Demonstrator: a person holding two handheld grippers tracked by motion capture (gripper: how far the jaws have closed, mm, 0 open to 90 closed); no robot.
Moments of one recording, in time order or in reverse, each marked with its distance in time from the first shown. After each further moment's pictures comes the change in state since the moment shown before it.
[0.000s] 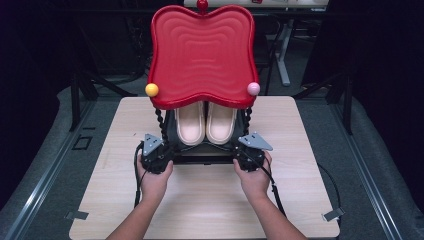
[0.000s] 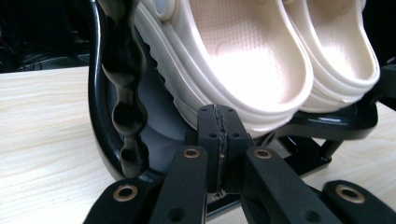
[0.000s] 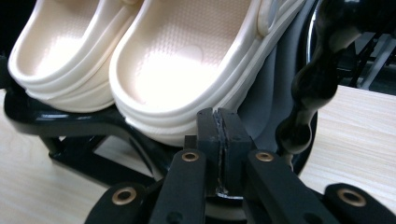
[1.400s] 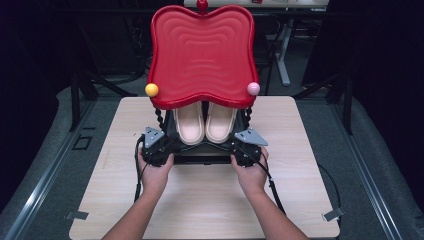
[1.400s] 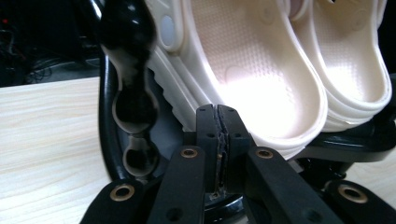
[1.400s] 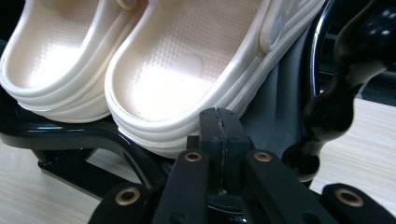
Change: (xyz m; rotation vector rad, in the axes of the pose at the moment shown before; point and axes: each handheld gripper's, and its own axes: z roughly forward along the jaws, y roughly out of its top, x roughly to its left) left arm 0.003 0.014 0.007 0.001 0.029 0.016; right arm 0.004 0.008 0.010 -0.004 -0.018 -0.027
